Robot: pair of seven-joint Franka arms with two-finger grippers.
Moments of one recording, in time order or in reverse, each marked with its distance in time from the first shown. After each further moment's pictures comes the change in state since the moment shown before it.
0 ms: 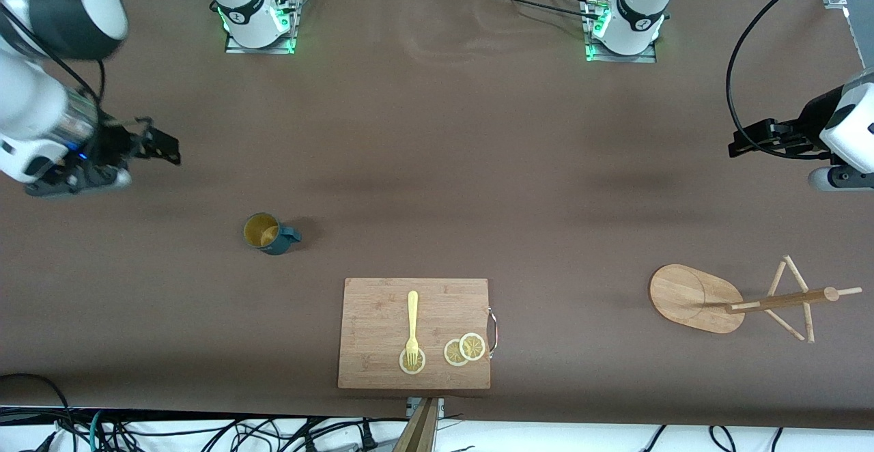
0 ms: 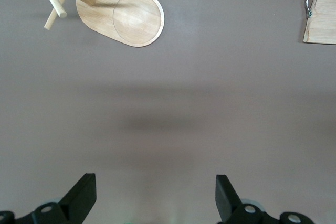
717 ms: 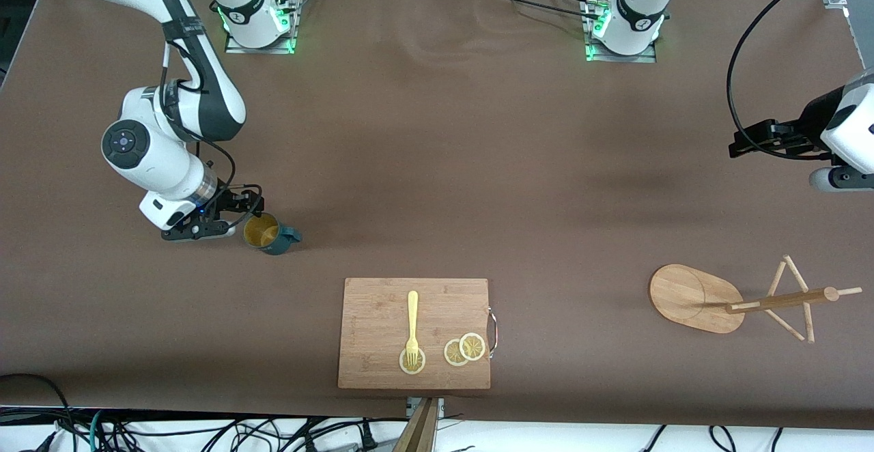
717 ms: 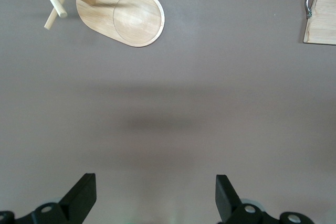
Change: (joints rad) left arm 0.001 0.001 0.000 0.001 -0.002 0.000 0.000; right arm 0.088 0.221 0.003 -0.180 -0.001 0.476 0.126
